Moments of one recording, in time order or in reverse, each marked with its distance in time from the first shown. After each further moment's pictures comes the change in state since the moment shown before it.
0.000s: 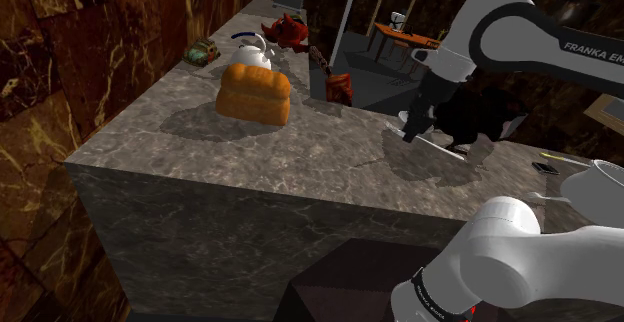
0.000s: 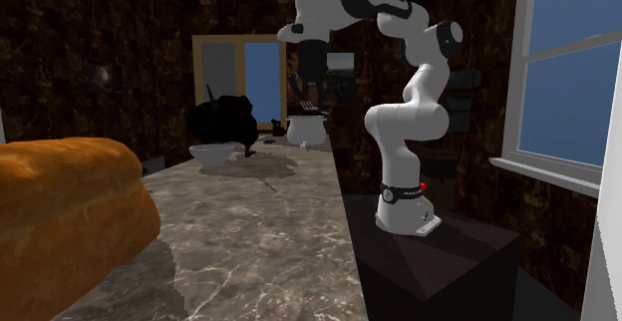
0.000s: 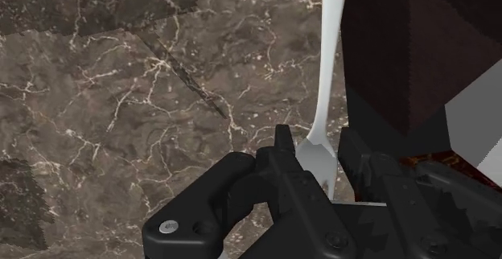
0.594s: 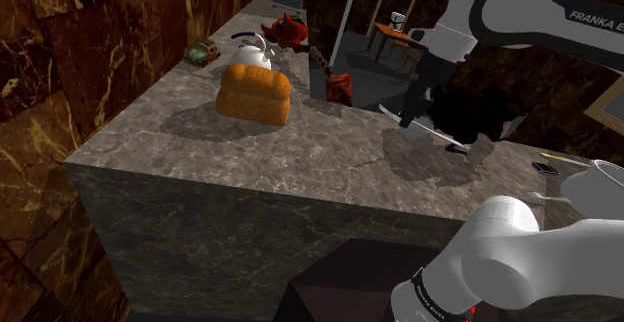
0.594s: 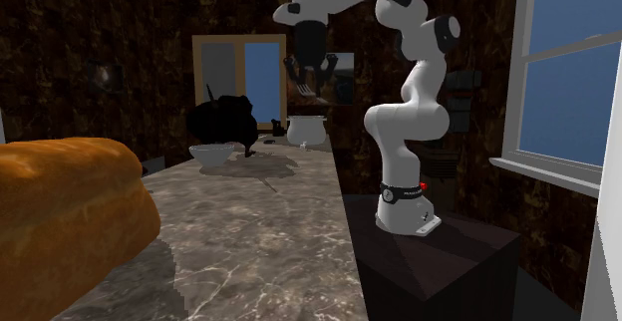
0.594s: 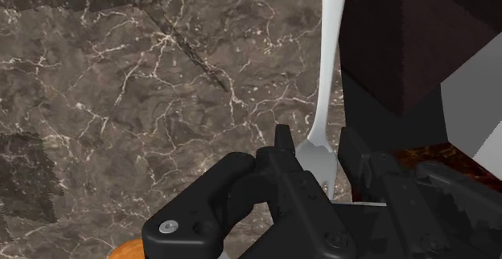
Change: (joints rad) arm 0.033 0.080 0.039 0.127 0.043 -0.049 0.032
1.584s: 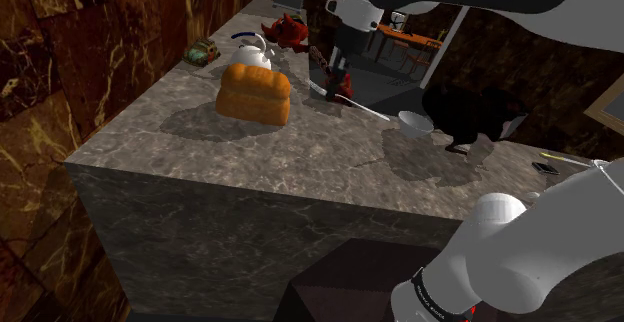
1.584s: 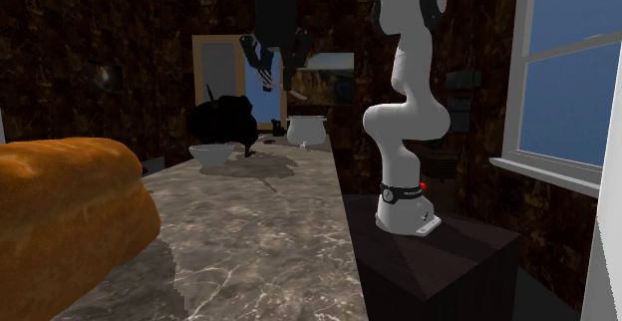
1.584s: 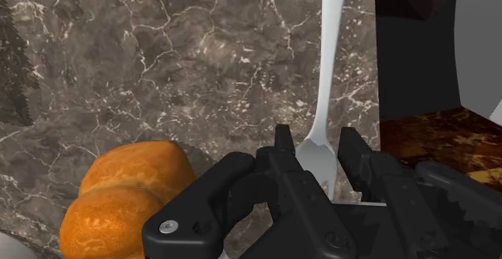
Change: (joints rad) arm 0.126 0.511 0.099 0.368 0.134 0.136 0.151
